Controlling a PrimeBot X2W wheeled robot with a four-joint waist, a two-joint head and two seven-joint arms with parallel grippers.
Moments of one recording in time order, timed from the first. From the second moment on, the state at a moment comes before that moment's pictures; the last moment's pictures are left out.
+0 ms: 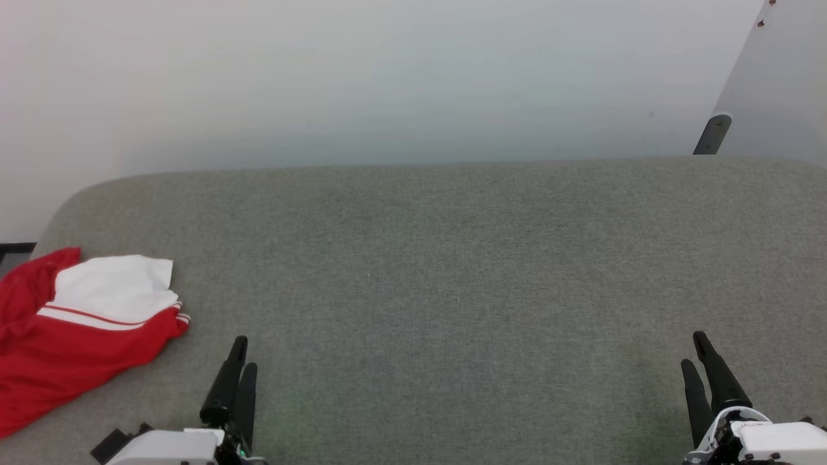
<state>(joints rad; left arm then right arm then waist) -0.04 0.05 0.08 0.24 -1.61 -0.11 0.08 -0.05 -0.05 -0.08 0.26 1.59 0.13 0.07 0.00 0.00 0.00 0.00</state>
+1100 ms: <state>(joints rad) -0.02 0.22 -0.10 0.12 -1.06 0.04 -0.06 -0.05 -0.08 -0.01 0.14 0.97 0.13 0.00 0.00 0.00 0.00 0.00</state>
